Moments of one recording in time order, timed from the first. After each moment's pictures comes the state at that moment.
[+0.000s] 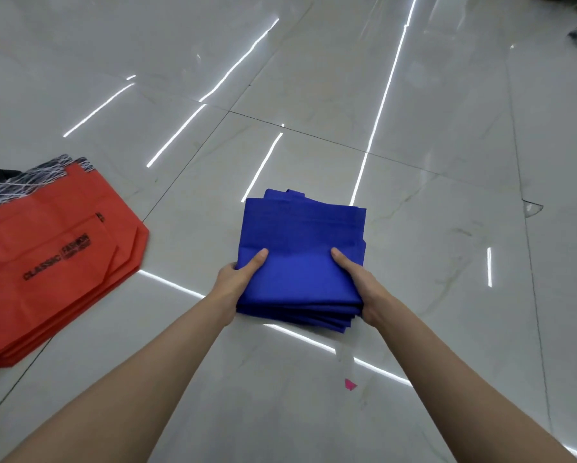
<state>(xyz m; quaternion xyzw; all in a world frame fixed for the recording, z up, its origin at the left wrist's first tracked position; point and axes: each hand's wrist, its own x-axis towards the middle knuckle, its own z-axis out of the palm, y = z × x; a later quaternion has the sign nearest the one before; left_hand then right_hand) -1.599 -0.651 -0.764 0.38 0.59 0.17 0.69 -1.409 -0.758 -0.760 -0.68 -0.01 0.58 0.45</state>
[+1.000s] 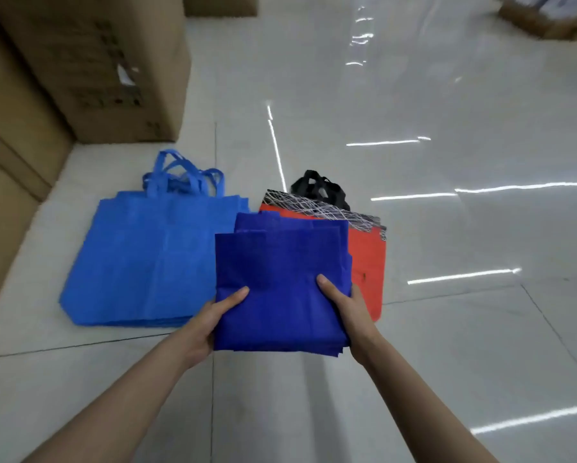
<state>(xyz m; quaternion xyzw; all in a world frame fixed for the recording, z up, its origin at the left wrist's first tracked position) -1.922 -0.688 -0.640 0.05 0.61 0.52 0.60 -1.727 -0.559 -0.648 -0.51 -0.44 0.70 0.23</state>
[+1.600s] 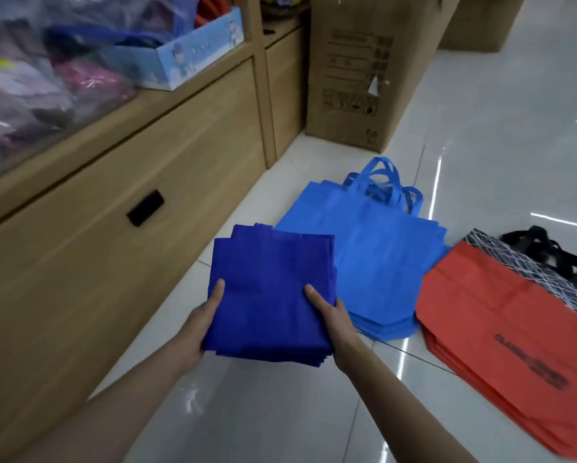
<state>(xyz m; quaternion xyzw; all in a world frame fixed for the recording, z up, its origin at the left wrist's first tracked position) -2.044 -0.948 -0.653 -0.13 0.69 0.62 0.34 -1.958 -0.746 -0.677 -0.37 -0.51 0.77 -0.04</state>
